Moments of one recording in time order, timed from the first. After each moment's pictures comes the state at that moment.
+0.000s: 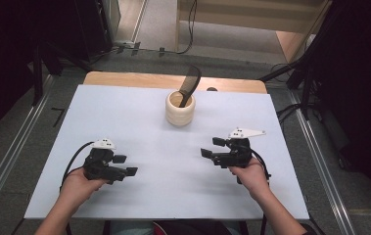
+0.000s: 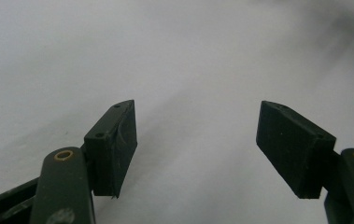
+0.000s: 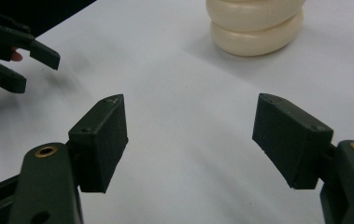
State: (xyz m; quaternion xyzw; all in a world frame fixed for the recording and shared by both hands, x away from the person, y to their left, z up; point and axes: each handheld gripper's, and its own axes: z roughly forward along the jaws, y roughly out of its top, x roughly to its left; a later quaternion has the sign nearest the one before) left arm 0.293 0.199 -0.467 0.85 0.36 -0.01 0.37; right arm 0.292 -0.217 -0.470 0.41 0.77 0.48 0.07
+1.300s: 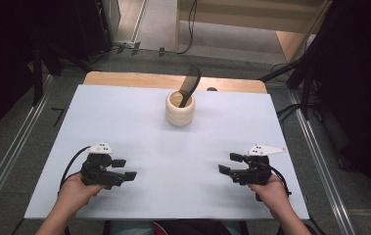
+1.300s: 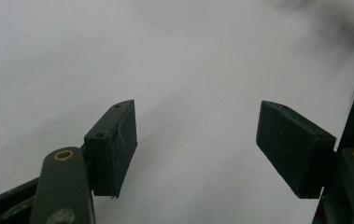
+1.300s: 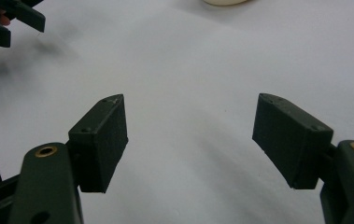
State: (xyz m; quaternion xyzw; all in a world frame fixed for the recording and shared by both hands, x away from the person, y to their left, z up) left arm 0.279 0.203 -0.466 0.85 0.36 -0.02 0.39; right arm 0.247 -0.262 -0.485 0.43 0.77 0.47 0.07
